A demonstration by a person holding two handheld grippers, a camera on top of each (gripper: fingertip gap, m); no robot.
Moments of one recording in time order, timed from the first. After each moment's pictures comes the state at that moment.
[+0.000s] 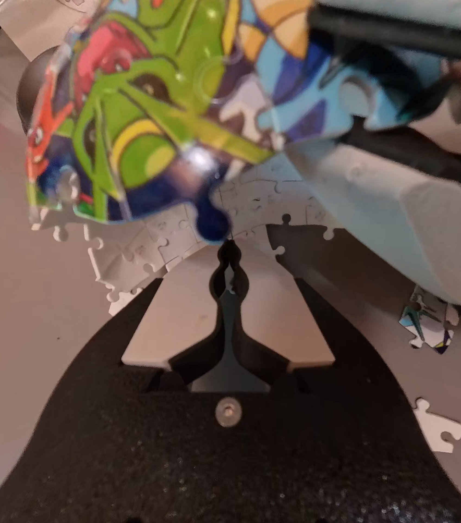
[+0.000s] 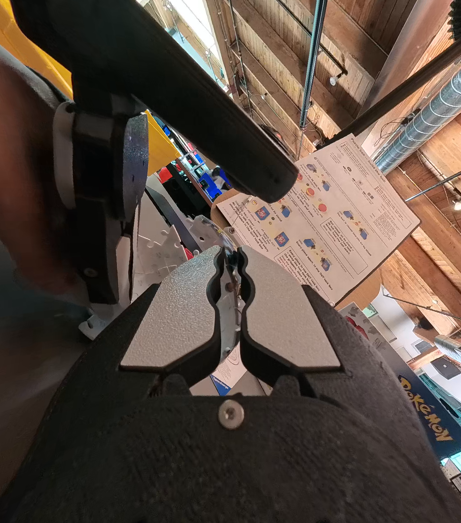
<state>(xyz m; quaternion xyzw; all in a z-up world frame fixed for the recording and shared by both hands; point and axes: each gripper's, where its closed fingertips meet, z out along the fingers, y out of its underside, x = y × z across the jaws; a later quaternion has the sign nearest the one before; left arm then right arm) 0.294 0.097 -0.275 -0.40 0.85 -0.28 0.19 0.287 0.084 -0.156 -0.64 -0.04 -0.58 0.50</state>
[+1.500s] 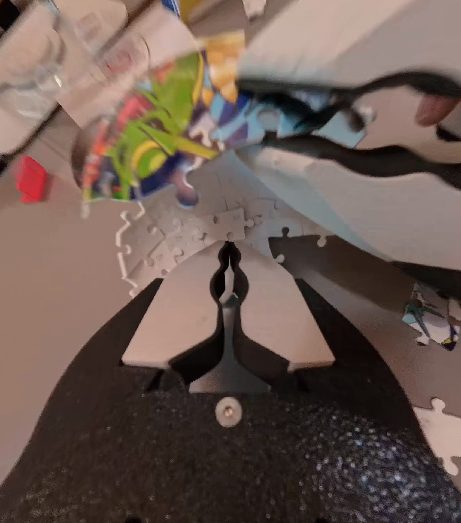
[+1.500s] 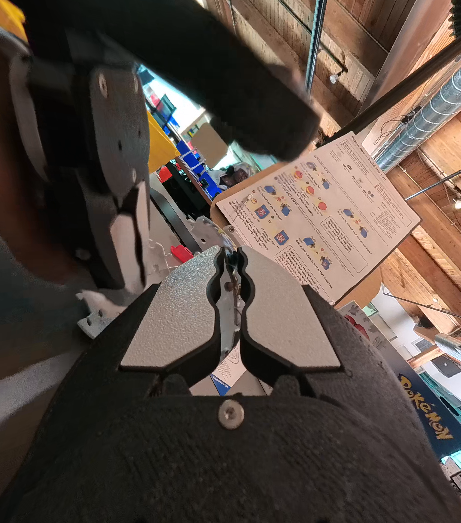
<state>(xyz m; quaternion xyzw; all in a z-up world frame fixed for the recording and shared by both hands) 0.298 0.096 -0.256 -0.36 0.84 -0.31 0.25 0.288 0.083 -0.156 -0.64 -0.04 -0.58 0.50</state>
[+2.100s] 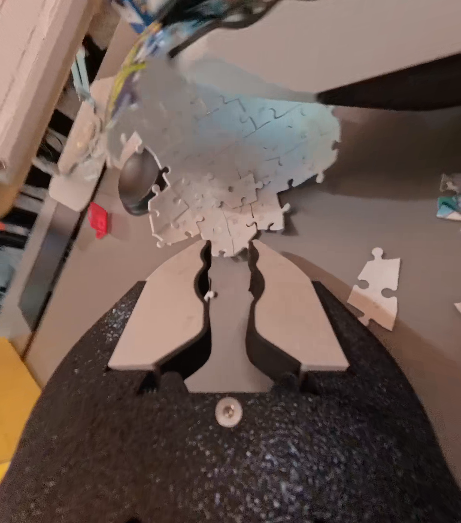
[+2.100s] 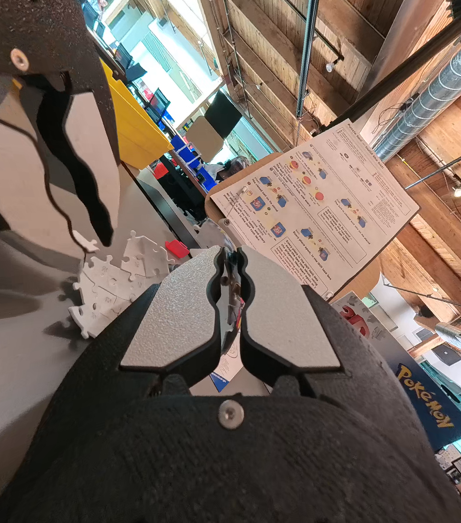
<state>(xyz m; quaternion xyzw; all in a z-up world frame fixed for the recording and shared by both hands) 0.278 0.124 -0.240 -0.21 0.87 -0.28 0.35 0.297 0.076 -0.155 -0.64 -0.02 -0.58 0.50</state>
